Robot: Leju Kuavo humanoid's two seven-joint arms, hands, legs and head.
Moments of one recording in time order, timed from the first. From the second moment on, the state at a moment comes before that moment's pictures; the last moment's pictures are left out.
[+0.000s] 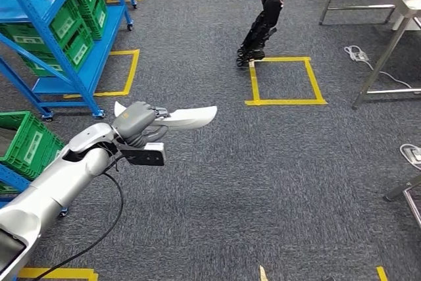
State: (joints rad) left arm -0.67 0.30 -0.78 -1.06 -0.77 0.17 -0.48; right arm -0.08 -0.09 0.18 -0.21 0.36 -0.49 -0.34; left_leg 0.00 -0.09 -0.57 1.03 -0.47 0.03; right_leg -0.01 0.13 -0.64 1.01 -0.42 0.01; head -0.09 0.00
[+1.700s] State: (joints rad) left arm -0.71 0.22 -0.78 -1.03 -0.76 0.17 -0.50; right arm -0.05 -0.04 0.13 -0.20 0.35 -0.40 -0.32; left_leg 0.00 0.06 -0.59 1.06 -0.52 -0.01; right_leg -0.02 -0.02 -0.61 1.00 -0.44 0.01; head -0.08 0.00
